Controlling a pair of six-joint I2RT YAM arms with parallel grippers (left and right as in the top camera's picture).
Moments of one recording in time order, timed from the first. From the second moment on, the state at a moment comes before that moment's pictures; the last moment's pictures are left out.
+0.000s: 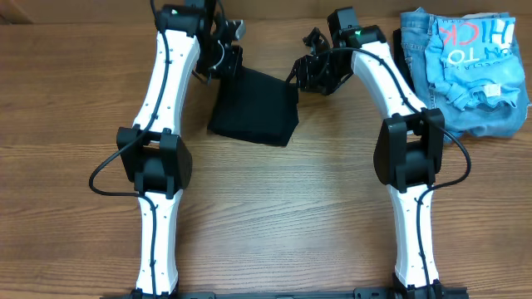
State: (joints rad) left arm -0.18 2.51 2.58 -1.37 0.41 0.05; right arm 0.21 2.51 2.29 -1.12 -0.61 0.16
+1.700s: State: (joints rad) left arm -0.32 2.50 2.16 -1.12 0.17 -0.03; right arm 0.22 2.48 2.25 -1.36 -0.11 0.39
